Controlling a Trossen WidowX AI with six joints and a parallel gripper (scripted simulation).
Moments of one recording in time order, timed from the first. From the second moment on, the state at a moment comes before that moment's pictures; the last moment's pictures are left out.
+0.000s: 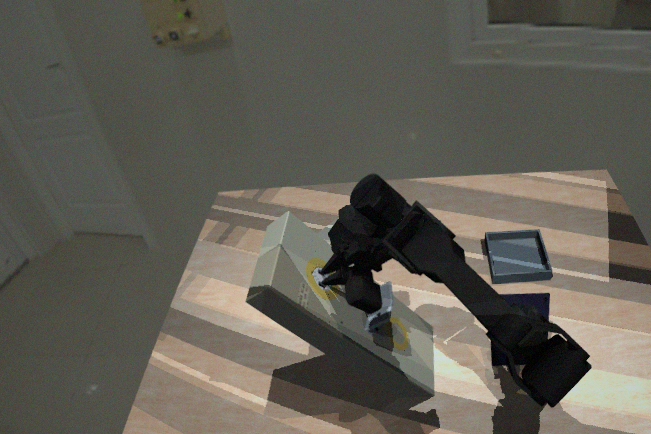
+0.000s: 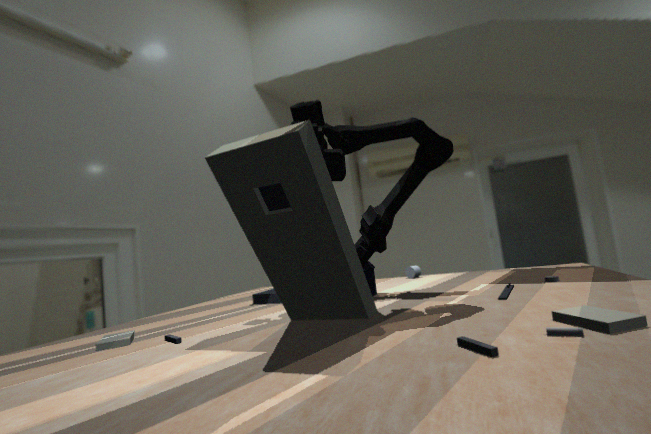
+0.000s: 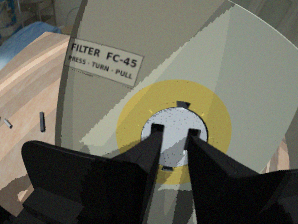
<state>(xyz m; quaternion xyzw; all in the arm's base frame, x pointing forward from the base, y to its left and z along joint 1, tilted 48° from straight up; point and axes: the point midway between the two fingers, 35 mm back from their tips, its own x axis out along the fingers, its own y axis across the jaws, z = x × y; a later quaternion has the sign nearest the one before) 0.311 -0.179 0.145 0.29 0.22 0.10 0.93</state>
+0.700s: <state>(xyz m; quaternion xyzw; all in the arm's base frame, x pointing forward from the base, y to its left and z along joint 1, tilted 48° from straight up) 0.315 -0.178 0.143 0.29 0.22 0.10 0.93</state>
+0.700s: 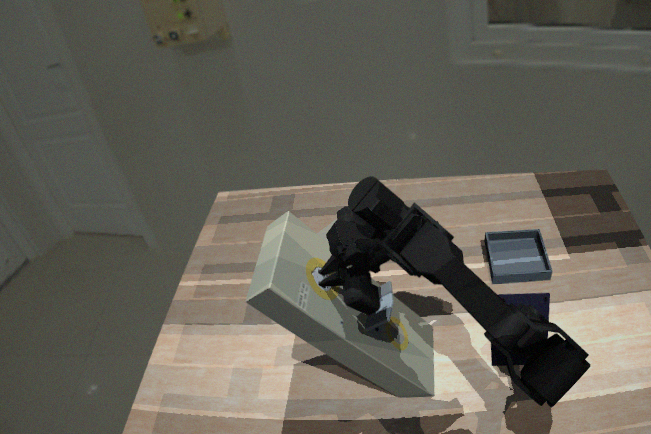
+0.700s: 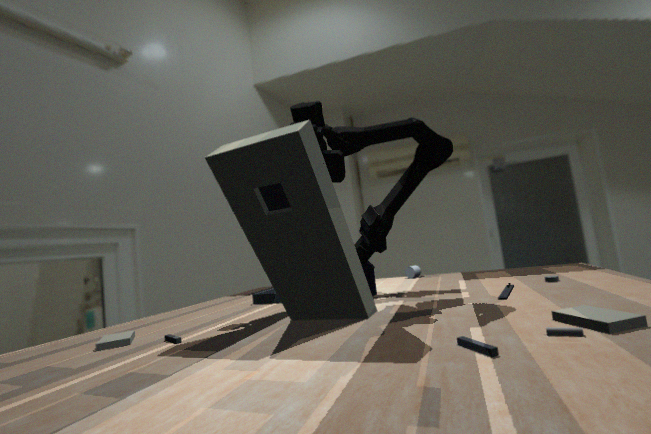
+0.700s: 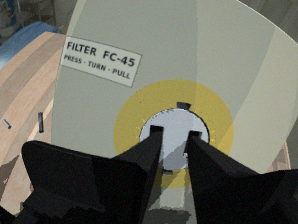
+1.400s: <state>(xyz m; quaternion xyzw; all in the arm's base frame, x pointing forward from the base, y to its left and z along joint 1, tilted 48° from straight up) 0.321 -0.176 0.140 0.29 0.21 0.10 0.93</state>
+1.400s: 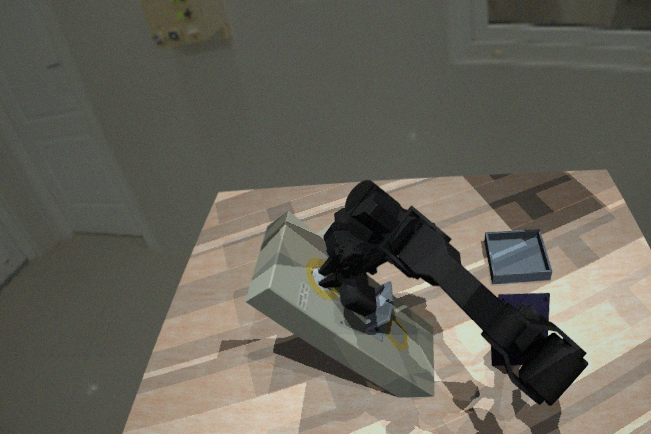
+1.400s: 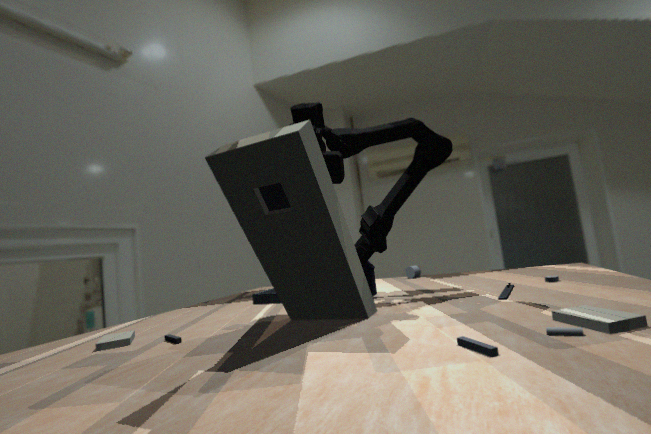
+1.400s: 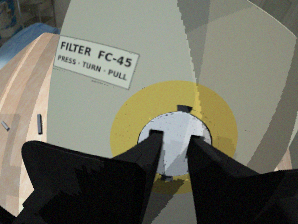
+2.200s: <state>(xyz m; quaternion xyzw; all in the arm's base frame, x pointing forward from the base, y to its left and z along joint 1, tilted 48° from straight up) 0.321 -0.176 0.140 0.22 0.21 0.12 0.95</state>
